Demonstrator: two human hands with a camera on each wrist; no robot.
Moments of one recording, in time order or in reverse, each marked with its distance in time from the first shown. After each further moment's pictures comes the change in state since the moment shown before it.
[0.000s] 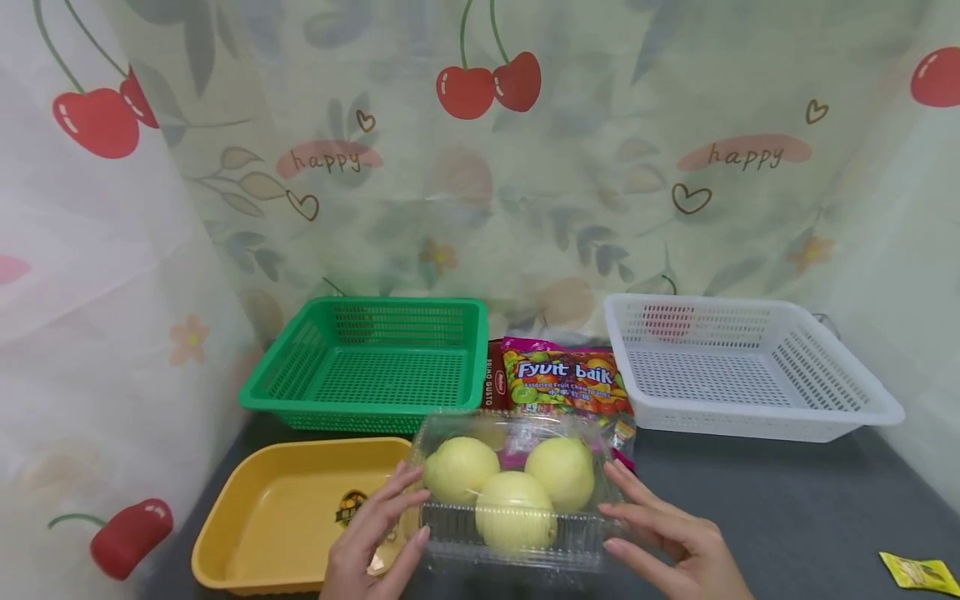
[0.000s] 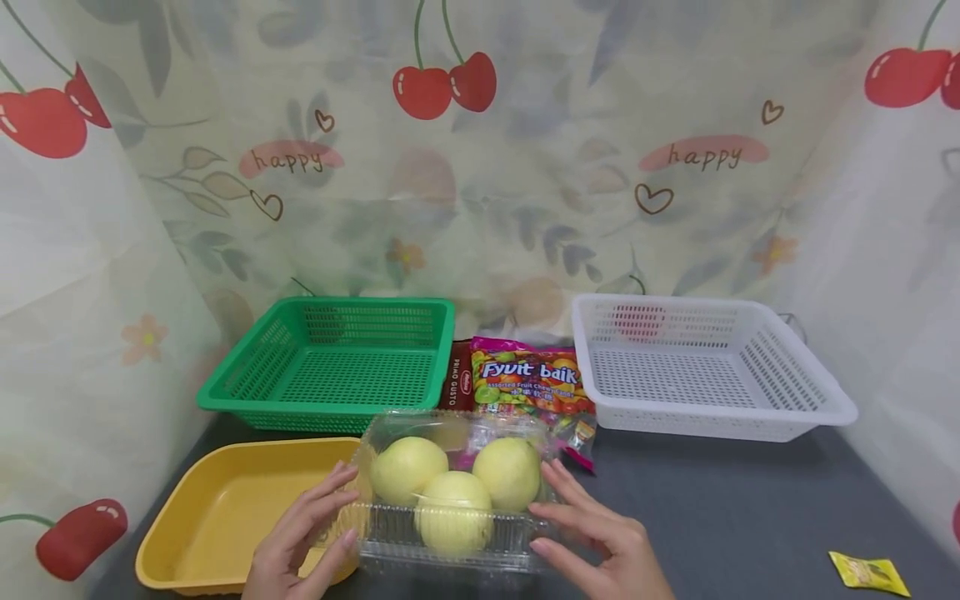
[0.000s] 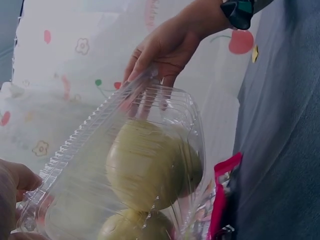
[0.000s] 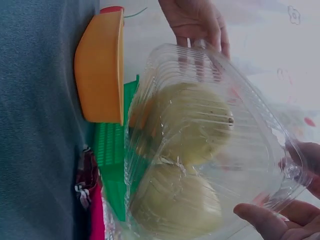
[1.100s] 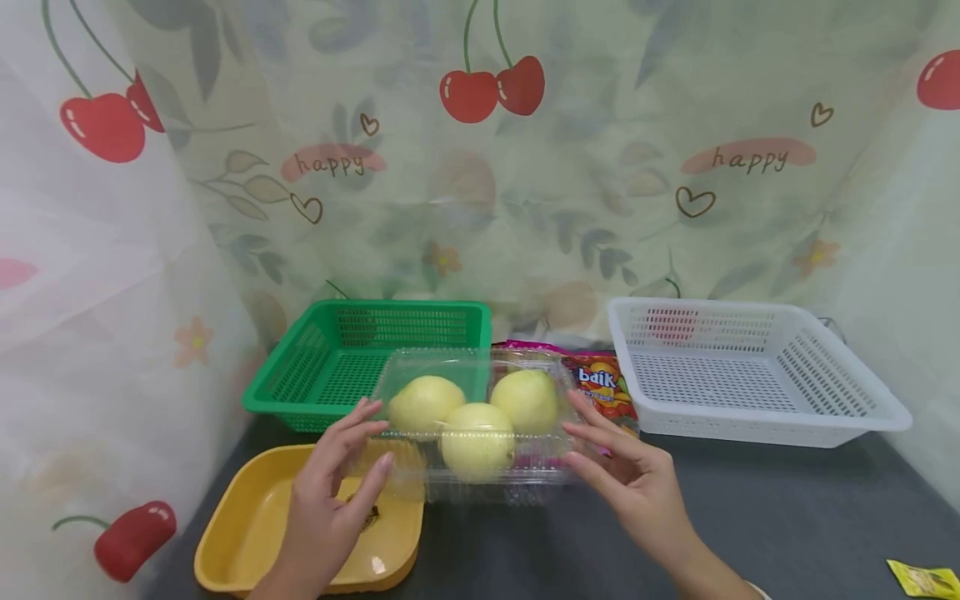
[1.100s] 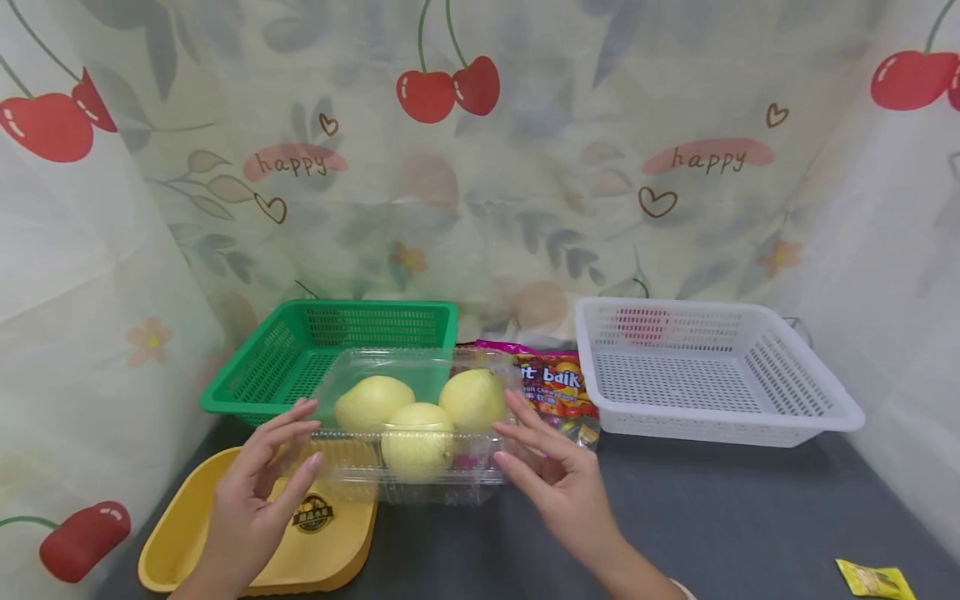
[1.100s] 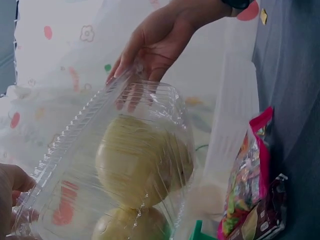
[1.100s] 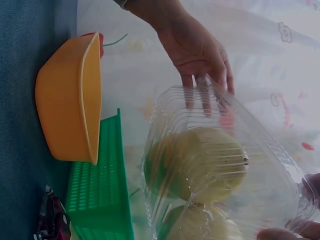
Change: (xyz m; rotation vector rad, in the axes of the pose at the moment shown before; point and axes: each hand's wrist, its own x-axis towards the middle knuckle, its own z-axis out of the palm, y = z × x) left_hand 0.053 -0.016 -0.030 -0.028 0.075 0.078; right_hand 0.069 0.000 0.021 0.136 0.127 0.031
